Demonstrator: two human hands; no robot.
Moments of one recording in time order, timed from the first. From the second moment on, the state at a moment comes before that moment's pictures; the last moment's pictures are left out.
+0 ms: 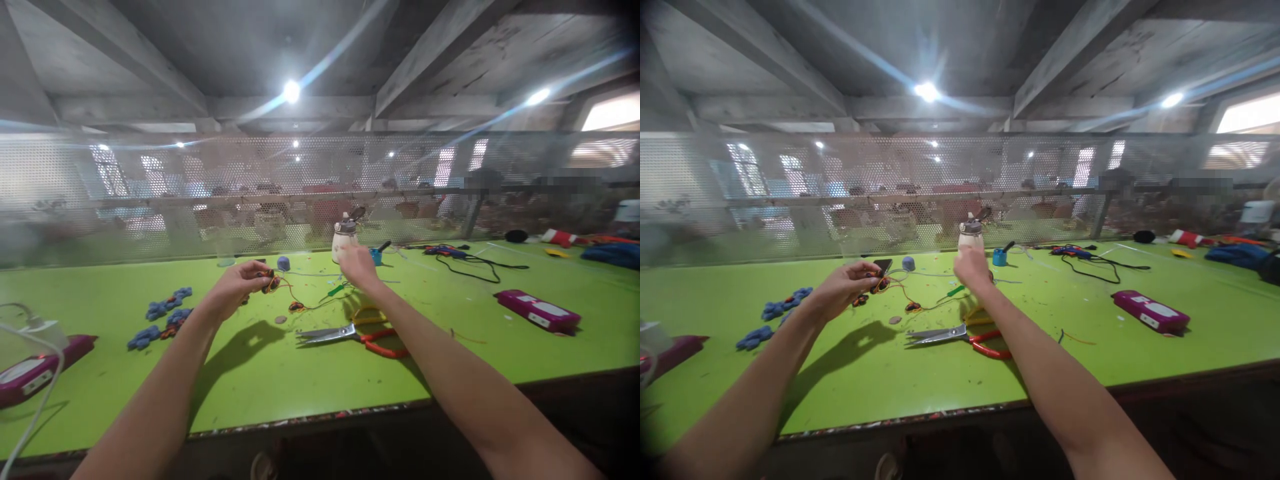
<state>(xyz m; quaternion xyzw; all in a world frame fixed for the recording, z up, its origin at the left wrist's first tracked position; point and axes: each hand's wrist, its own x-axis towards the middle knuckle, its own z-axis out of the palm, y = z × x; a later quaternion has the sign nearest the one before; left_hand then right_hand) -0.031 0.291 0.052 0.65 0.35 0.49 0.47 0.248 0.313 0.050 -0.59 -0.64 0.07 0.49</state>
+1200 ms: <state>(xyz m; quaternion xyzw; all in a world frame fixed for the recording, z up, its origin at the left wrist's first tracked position) 0.004 0.290 0.029 0.61 0.32 0.54 0.49 0.164 0.275 0.014 -0.40 -0.76 0.11 0.50</state>
